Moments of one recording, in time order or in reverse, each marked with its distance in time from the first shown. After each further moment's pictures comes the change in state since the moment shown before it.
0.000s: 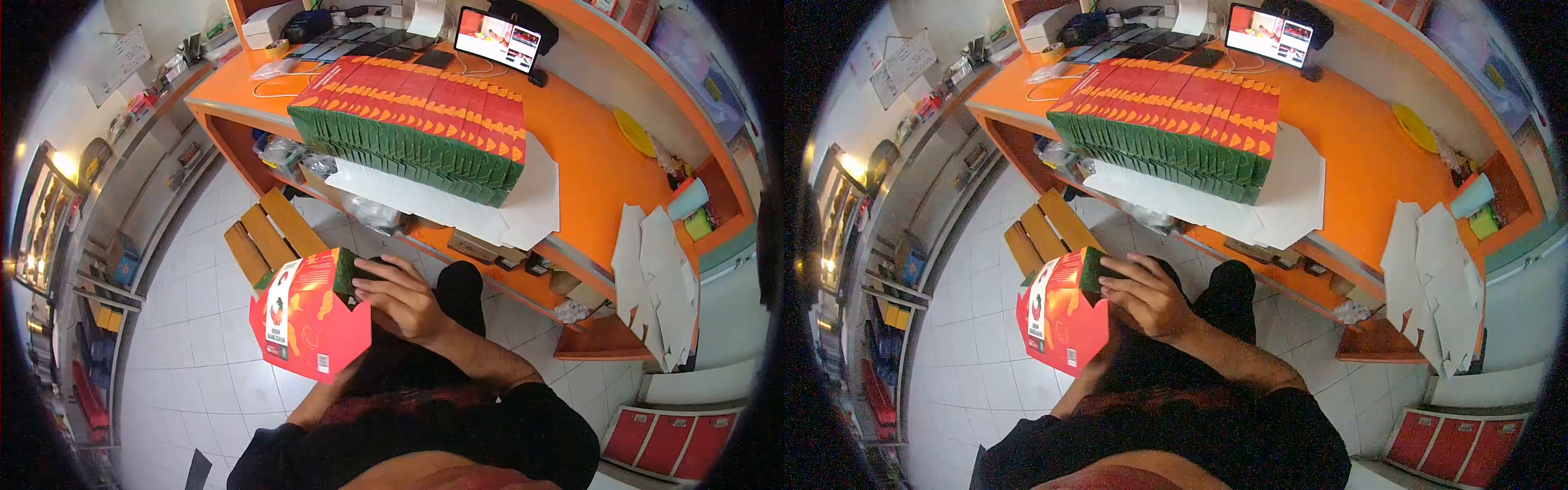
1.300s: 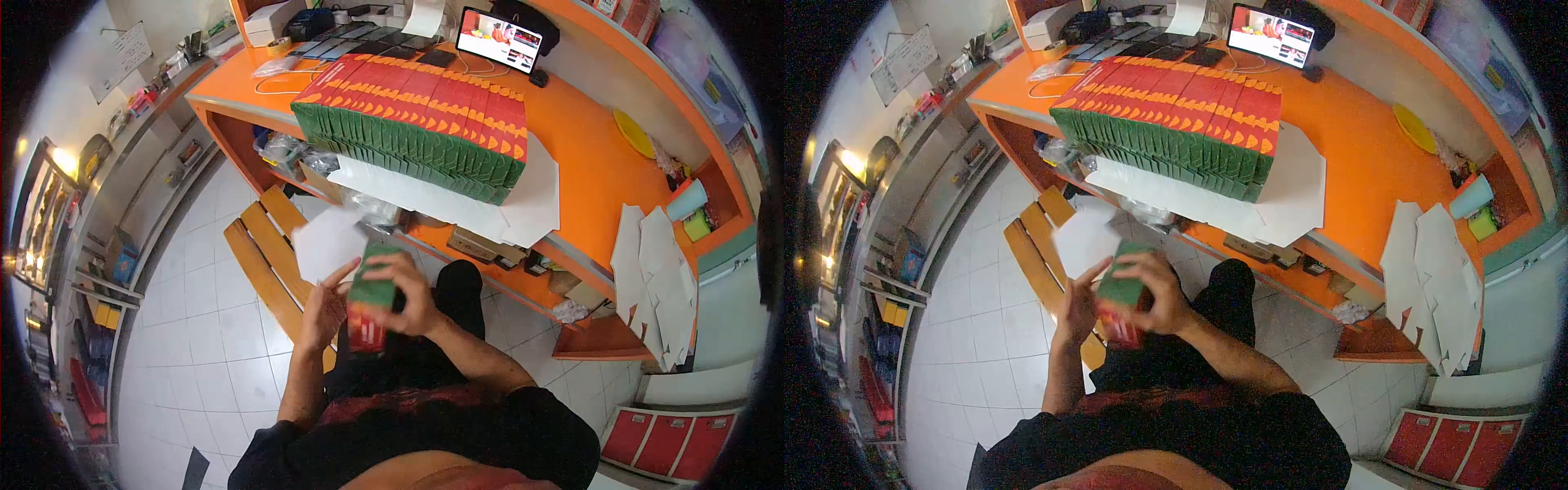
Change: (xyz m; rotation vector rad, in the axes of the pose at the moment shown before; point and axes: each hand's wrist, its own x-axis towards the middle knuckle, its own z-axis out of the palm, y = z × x) left_hand 0.047 0.036 -0.042 -1.103 -0.362 -0.456; right_hand -0.034 0.024 0.022 0.405 -0.002 0.385
